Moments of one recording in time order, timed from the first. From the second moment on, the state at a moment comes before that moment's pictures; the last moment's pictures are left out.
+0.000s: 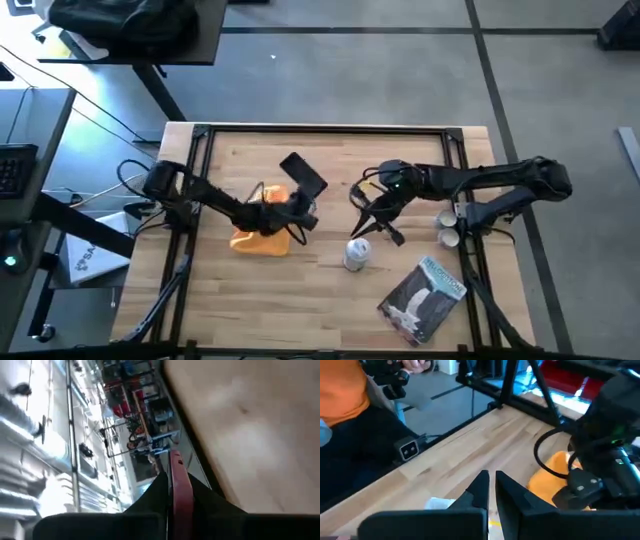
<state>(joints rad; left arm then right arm) -0.17 1.86 0.71 0.88 -0.93 1.64 -0.03 1.37 0.98 -0.15 -0.67 -0.45</state>
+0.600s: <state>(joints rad) -0.20 1.90 0.83 0.87 -0.93 1.76 -0.12 1.41 0.98 -0.18 -0.84 -0.46</state>
